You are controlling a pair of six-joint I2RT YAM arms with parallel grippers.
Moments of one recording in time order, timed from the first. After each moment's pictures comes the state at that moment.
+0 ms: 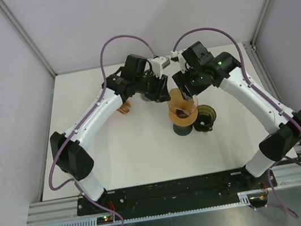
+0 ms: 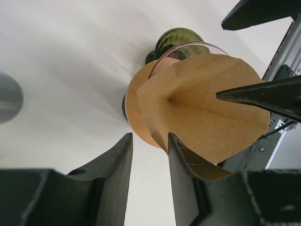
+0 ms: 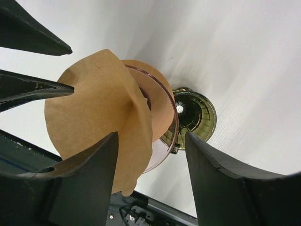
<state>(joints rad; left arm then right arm) -0.66 1.73 1.71 -0.72 0.44 -0.02 0.56 1.58 1.77 -1.15 0.02 0.05</state>
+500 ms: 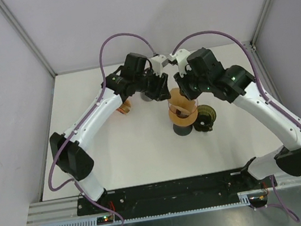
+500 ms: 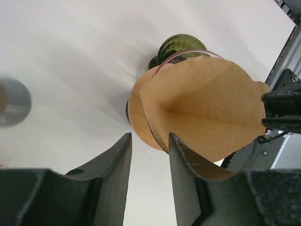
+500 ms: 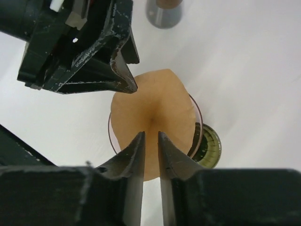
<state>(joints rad) -0.66 1.73 1.74 -0.72 0.42 -0.02 0.66 1.39 1.65 -0.94 0.02 -0.01</state>
